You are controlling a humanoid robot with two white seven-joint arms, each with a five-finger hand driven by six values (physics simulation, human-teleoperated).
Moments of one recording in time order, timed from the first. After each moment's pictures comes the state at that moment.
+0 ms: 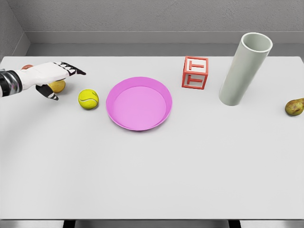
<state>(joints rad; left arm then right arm) -0.76 0.65 -0.56 -0.99 -0.61 -0.61 -0.45 0.02 0.00 -0.03 0.06 0.15 -0.27 -0.03</state>
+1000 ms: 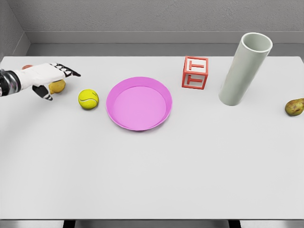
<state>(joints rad) -0.79 0.63 -0.55 -0.91 -0.71 -0.61 -0.44 0.03 0.00 -0.03 0.06 0.15 -0.27 -0.03</state>
